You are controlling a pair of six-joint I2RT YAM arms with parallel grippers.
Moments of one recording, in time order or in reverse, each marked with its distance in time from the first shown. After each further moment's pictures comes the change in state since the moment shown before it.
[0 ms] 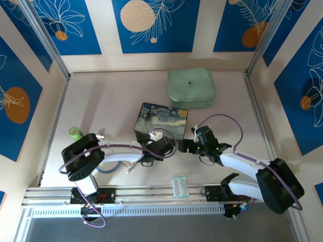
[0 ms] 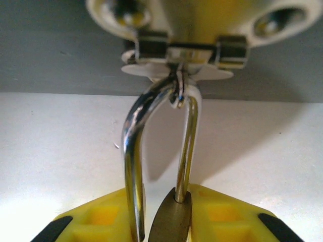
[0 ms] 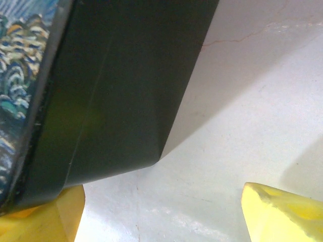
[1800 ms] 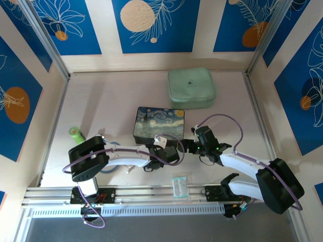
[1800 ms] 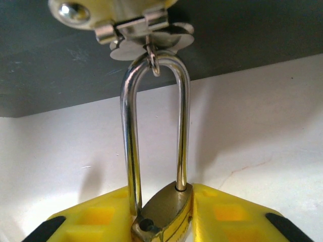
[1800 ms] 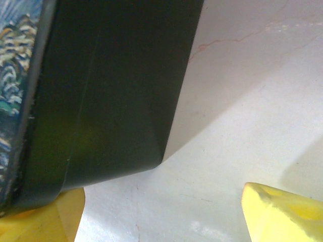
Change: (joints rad) left arm -0.122 0.053 0.098 -0.229 -0.151 -0.012; right arm 0.000 0.000 0.000 0.000 0.000 0.000
